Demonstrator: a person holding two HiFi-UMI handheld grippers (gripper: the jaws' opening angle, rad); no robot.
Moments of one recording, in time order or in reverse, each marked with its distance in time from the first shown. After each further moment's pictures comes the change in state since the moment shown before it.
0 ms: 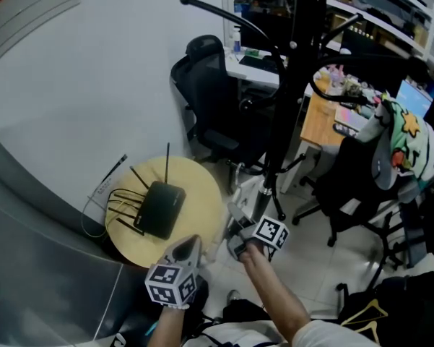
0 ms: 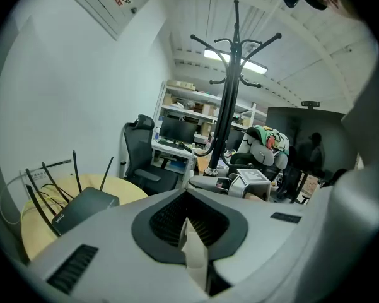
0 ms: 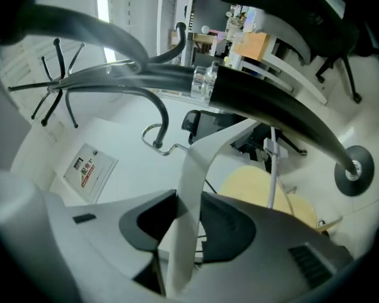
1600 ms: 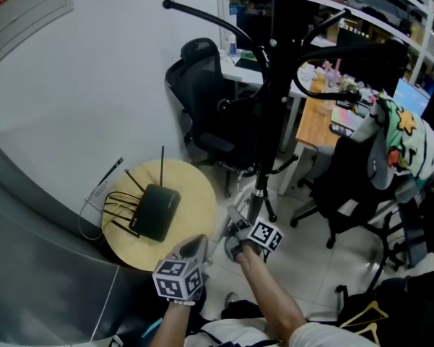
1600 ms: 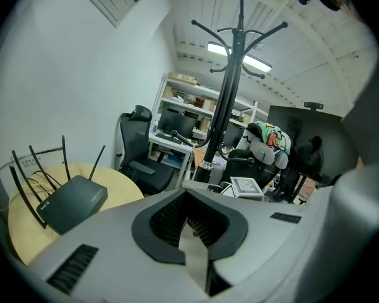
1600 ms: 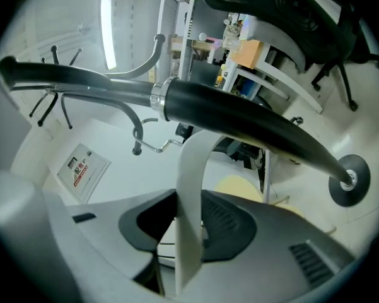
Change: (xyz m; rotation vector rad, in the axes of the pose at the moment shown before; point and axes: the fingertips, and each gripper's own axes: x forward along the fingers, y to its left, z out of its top) left arm 0.040 -0.022 -0.021 -0.044 0.046 -0.018; right arm -0.005 -0.052 0.018 -0.036 -0.059 -0.035
